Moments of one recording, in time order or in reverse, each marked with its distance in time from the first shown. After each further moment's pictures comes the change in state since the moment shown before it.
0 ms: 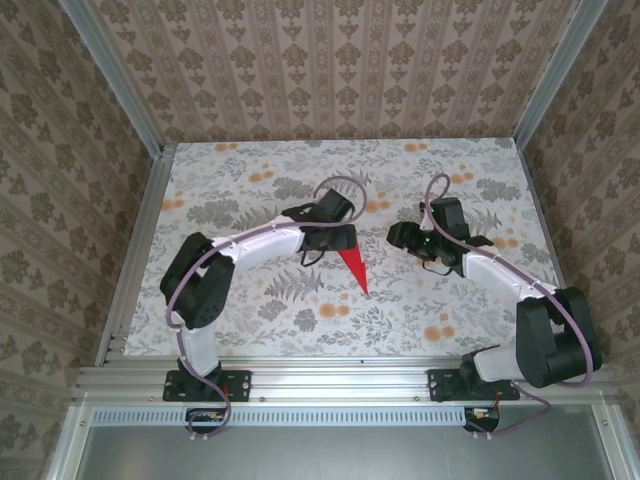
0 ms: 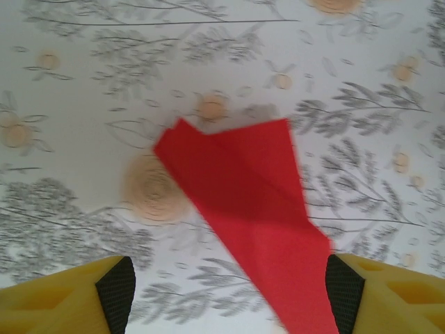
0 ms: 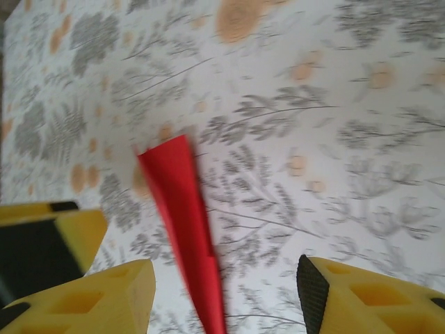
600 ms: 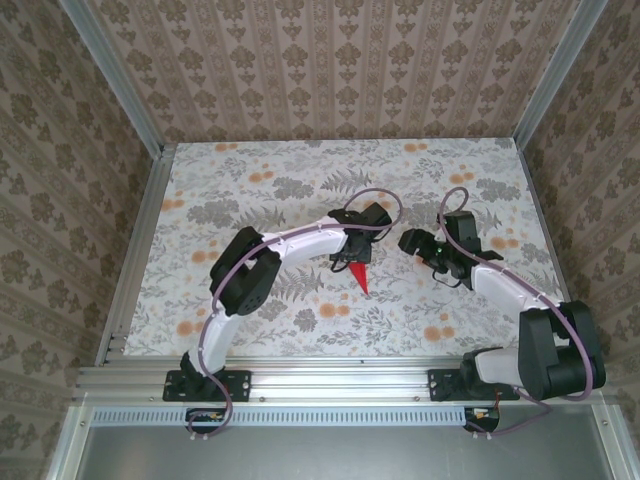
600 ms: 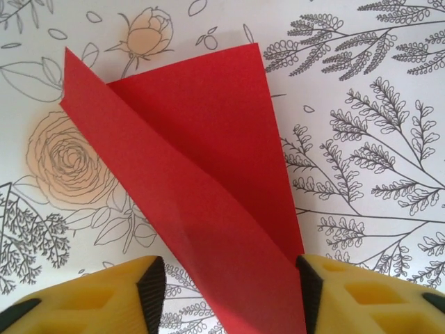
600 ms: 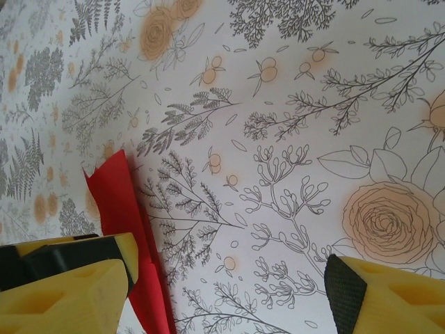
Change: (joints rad) left arm -0.103 0.285 0.294 -0.254 -0.111 -0.076; right arm -0.079 -0.066 -0.123 0.055 0.029 0.037
